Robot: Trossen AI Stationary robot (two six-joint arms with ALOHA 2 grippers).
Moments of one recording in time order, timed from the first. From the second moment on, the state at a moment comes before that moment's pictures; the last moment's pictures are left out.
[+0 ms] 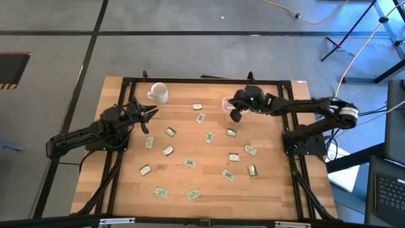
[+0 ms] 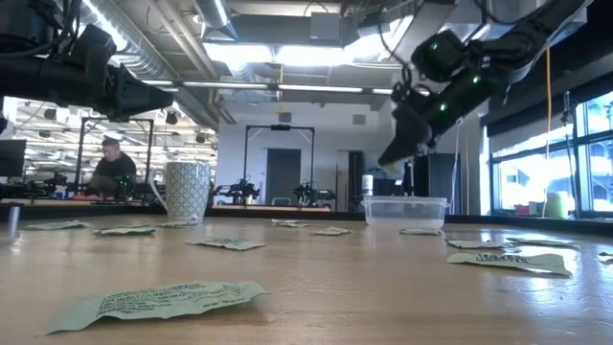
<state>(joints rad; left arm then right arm) 0.38 0.01 0.01 0.03 -0.10 -0.02 -0.45 1.39 0.62 0.16 0.09 -0.04</state>
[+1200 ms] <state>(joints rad) 0.38 0.01 0.01 0.03 -0.10 -0.02 -0.47 1.50 0.62 0.13 0.11 -0.01</state>
